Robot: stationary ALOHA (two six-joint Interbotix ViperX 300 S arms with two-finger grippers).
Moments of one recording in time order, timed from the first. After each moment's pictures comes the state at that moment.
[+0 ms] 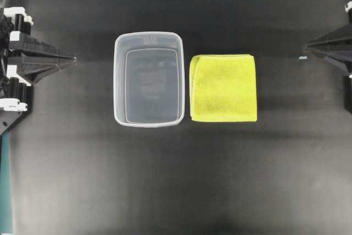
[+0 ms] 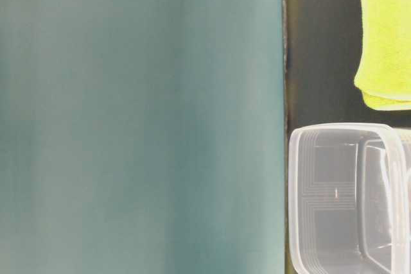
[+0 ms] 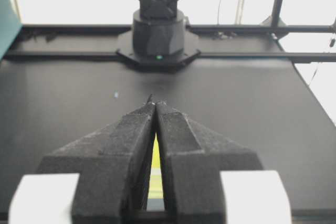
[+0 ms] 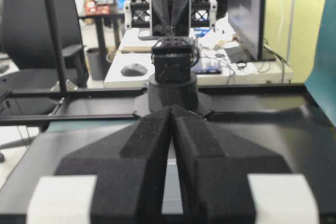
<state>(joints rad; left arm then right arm) 0.00 -0.96 1.17 0.00 -0.29 0.00 0.00 -0.97 1.18 0.00 -0.29 0.00</state>
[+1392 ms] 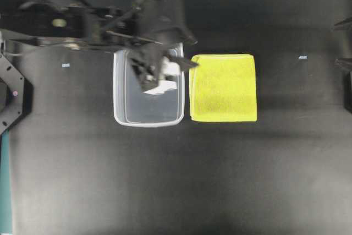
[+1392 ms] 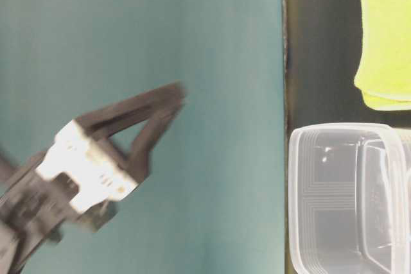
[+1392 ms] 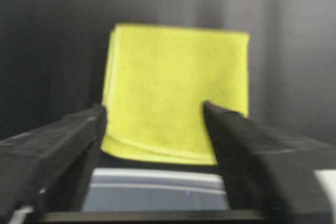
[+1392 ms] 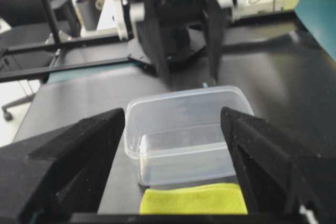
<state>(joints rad) 0.06 -0.02 0.31 0.04 0.38 -0.03 -0.04 -1.27 1.18 0.01 0.19 0.09</state>
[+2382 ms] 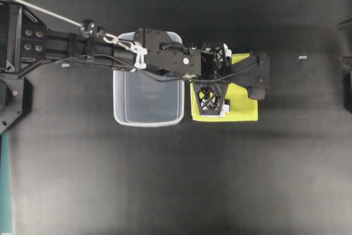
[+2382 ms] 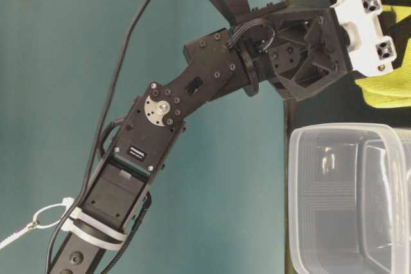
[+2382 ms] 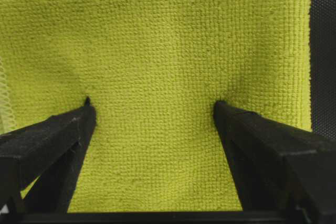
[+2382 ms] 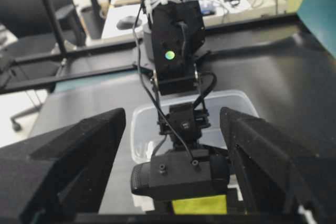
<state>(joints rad) 0.02 0.58 -0.10 0.04 0.60 0.10 -0.05 -1.30 1.18 0.01 0.18 0.14</state>
